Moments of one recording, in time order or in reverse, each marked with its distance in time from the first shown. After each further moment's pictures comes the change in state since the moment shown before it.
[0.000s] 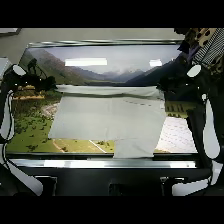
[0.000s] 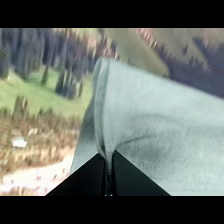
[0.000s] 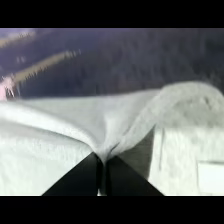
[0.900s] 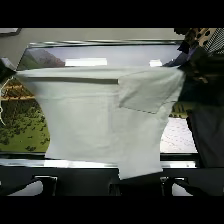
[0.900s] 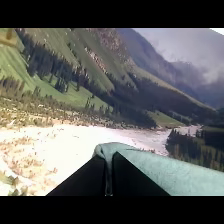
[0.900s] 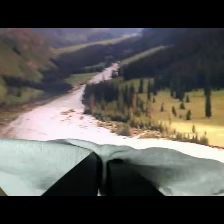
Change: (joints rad) left arm 0.132 0.611 -0.294 -0.061 0.033 -0.059; right arm -0.106 0.355 0.031 0.191 0.223 0.024
